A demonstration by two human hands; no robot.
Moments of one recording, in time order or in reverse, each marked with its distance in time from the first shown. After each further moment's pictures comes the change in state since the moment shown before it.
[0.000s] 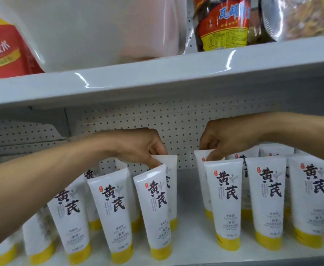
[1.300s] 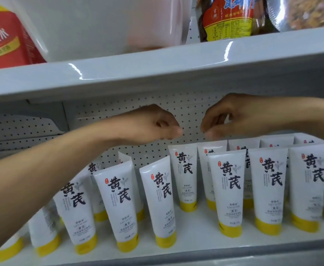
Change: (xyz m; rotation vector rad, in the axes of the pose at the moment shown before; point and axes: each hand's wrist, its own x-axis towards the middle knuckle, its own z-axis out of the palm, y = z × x) left_hand -0.016 0.032 -0.009 0.090 0.307 -0.010; right_hand -0.029 -0.007 -0.008 0.166 0.334 -0.071
